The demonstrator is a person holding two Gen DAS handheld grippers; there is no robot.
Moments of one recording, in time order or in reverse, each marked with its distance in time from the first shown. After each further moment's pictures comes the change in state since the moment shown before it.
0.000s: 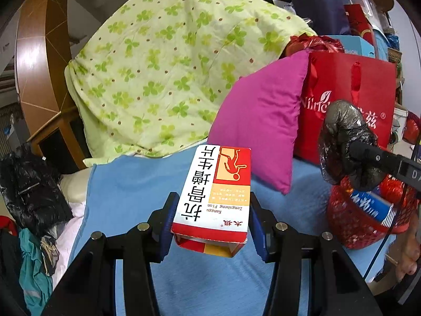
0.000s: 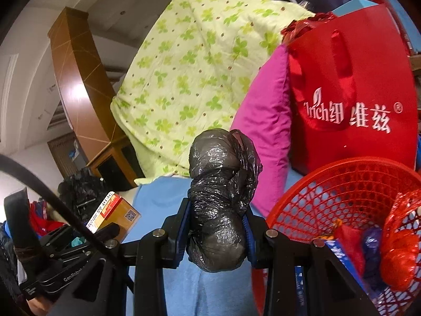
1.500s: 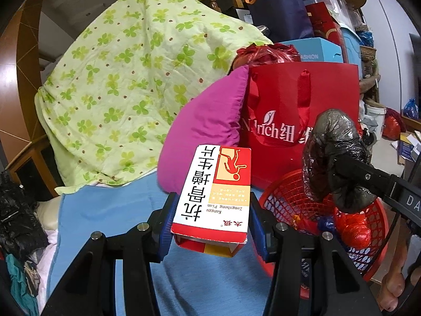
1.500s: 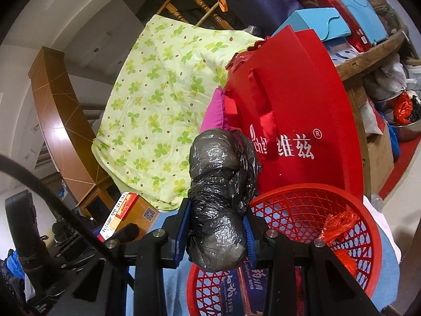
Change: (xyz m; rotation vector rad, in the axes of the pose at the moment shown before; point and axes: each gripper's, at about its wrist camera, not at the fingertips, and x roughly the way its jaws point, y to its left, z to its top) left arm 0.005 -0.123 0.049 0.069 -0.069 -0.124; right arm -0.067 -0.068 0.021 0.135 -0.138 -0.100
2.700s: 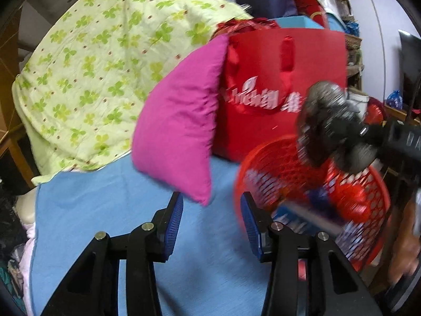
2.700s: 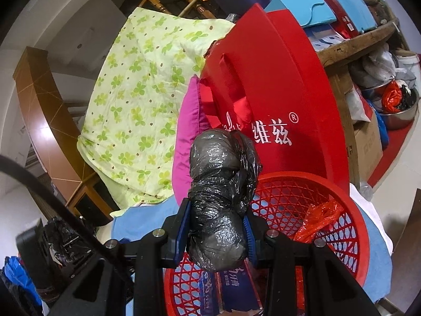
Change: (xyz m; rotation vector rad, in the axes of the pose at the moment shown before) left arm 0.032 0.005 -0.041 0.014 0.092 -0.115; right arm 0.012 -0.019 -0.001 0.028 0.053 -0.069
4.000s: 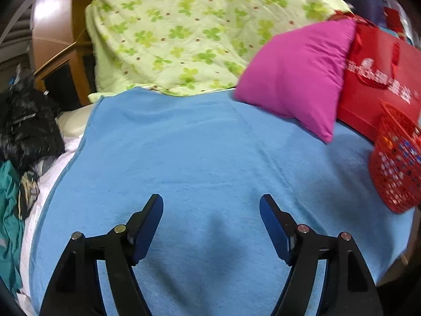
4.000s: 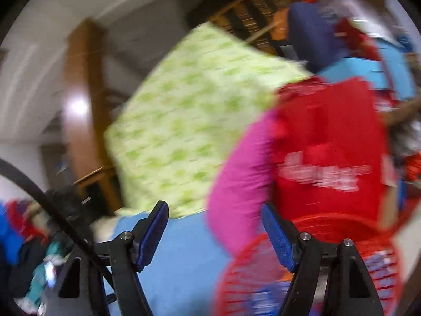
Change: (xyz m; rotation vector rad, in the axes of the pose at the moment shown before) left arm -0.011 0.183 -0.150 -0.310 0.121 0.233; right arm 0.012 0.115 -0.048 -0.356 -0.122 0.189
